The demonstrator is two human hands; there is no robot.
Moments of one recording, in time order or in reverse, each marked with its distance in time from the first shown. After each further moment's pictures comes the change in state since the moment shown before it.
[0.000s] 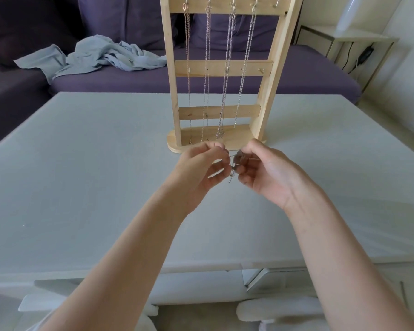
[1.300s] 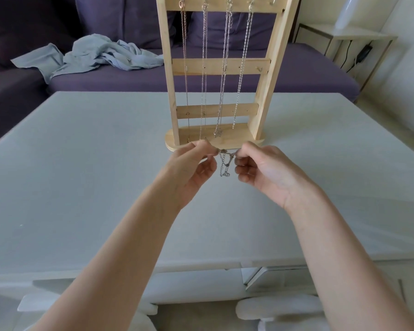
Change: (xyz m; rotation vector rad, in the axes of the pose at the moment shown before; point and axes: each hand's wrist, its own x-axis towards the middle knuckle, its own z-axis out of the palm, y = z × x) left_hand 0.003 0.005 -0.005 -0.073 0.138 -0.017; right_hand -0.001 -0.001 -0.001 -0.194 0.020 -0.065
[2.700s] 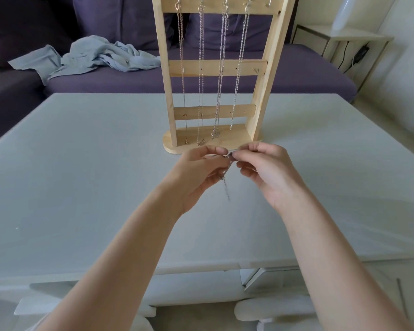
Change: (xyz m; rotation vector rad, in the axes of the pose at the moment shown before) left_hand -0.003 -0.008 0.006 0.287 -0.142 0.022; right_hand -0.002 0.003 0.002 -0.004 0.173 -0.113
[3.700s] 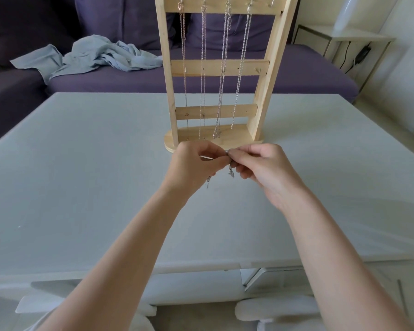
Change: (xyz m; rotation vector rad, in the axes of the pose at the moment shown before) left_hand 0.002 -0.001 -0.009 0.543 0.171 0.287; right_hand 0.000 0.002 0.000 -0.178 -0.110 -0.116
